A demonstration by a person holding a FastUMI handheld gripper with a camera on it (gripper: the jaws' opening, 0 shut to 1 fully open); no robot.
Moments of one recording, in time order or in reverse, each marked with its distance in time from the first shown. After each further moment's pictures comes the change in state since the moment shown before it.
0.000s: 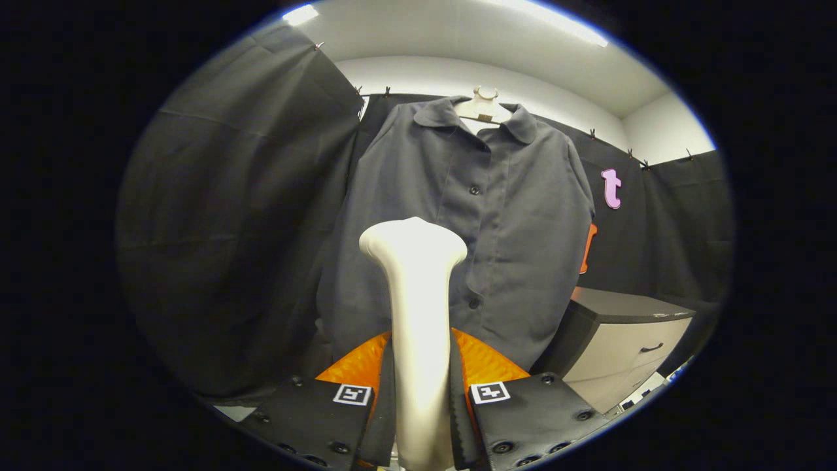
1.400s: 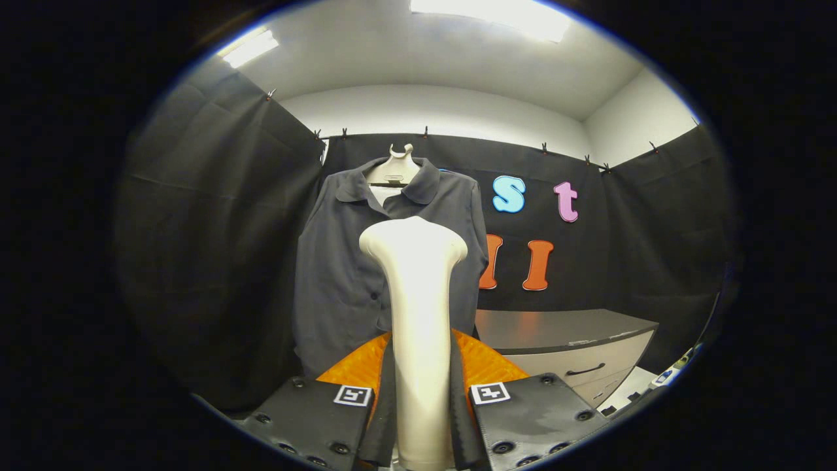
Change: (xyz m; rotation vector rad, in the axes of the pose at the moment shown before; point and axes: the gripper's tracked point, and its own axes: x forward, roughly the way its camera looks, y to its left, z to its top) arm -0.100 -0.155 0.078 0.102 -0.099 -0.065
